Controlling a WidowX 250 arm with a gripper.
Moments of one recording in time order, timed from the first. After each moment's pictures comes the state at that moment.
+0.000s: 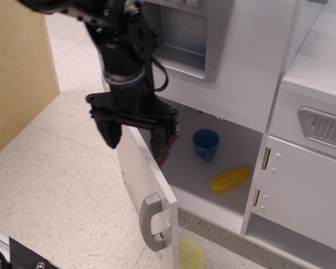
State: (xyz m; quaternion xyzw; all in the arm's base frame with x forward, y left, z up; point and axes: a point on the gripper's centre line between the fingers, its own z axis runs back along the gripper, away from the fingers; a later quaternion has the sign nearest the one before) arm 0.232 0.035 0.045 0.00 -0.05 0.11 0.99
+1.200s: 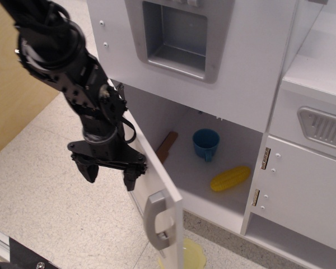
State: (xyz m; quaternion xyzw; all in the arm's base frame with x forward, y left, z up) arm 0.241 0.065 -0.055 0.02 -0.06 0.14 0.99
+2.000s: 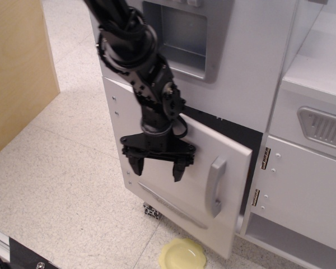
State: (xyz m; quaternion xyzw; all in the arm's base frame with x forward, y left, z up) arm 0.295 0.026 -0.069 0.03 -0.06 0.17 0.98
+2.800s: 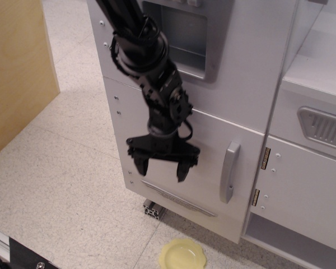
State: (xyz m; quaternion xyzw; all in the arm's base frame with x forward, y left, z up) arm 0.293 0.027 -0.078 0.04 -0.06 0.17 0.98
